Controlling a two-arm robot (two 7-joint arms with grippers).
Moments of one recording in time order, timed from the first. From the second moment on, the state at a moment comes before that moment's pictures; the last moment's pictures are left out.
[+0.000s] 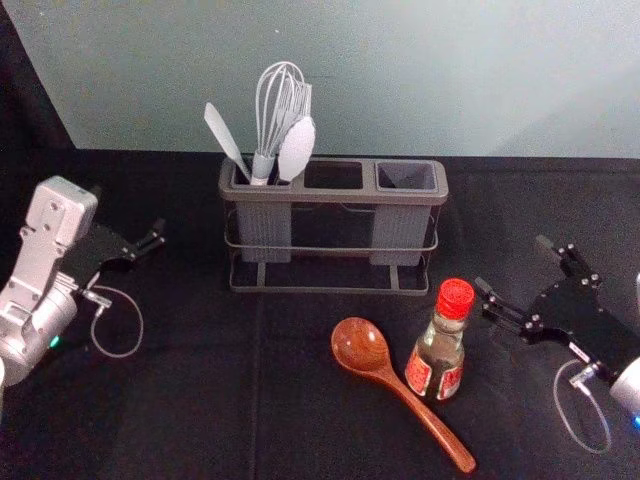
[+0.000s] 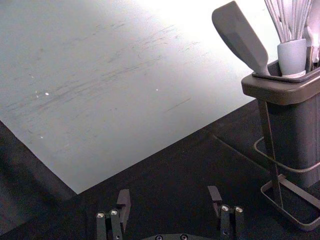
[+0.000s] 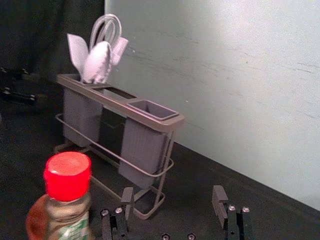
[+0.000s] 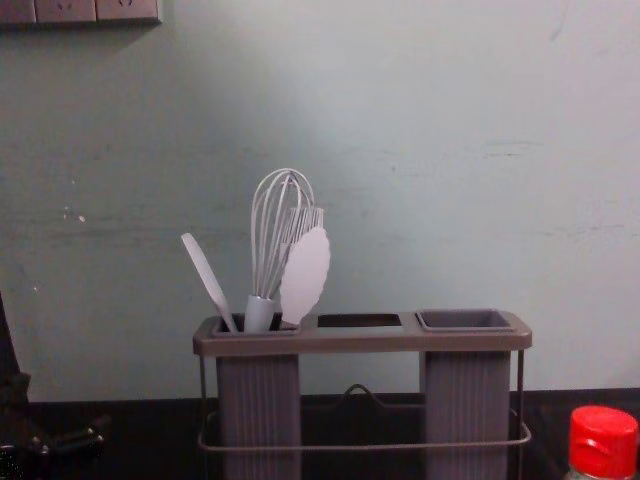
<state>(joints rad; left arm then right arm) -0.20 0.60 0.45 -1.41 -0.25 -0.12 0.03 -0.11 0.70 -0.30 -1.71 0.33 -0.23 0.16</state>
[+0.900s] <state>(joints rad) -0.20 0.60 0.45 -1.41 -0.25 -0.12 0.03 -0.28 0.71 -0.22 -1.82 0.44 -0.35 0.33</state>
